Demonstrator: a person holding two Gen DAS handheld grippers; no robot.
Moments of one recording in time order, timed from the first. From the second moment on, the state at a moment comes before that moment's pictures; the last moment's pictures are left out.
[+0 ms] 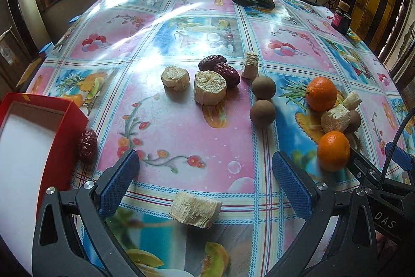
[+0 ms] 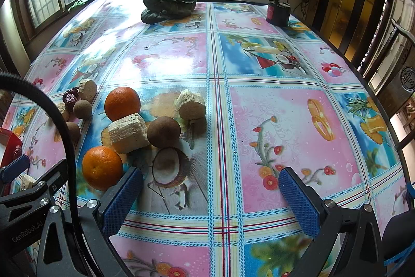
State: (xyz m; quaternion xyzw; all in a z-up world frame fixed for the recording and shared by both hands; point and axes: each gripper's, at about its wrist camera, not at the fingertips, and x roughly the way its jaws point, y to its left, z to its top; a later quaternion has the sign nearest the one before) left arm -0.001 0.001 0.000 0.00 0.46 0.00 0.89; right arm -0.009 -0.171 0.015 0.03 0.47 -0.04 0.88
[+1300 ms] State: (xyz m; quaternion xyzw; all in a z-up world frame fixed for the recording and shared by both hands) left arm -0.035 0.054 0.018 -0.04 0.48 -0.04 0.88; right arm -0.020 -0.171 0.020 0.03 0.48 -0.01 0.88
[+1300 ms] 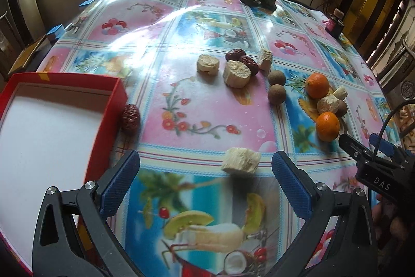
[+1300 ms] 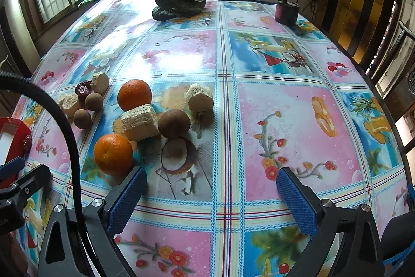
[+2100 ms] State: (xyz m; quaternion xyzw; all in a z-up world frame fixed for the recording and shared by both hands) left arm -0.013 0.100 0.025 -0.05 0.48 -0.04 0.88; right arm -0.047 -0.150 0.054 0.04 0.43 0.11 0.89
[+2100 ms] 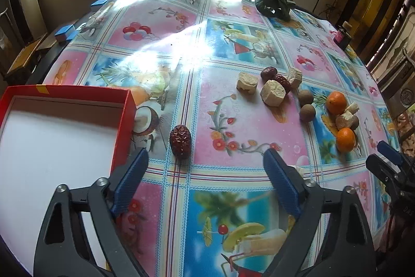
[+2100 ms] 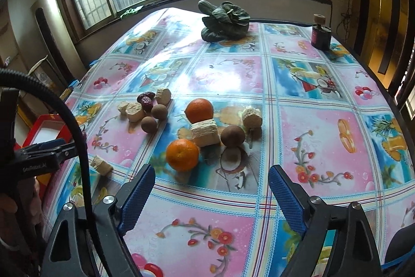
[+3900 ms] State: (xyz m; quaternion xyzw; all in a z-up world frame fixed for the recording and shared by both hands) left arm -0.039 0.084 0.036 -0.03 0.47 -0.04 0.88; right arm -0.046 -0.045 0.034 -0.03 0.45 0.28 0.85
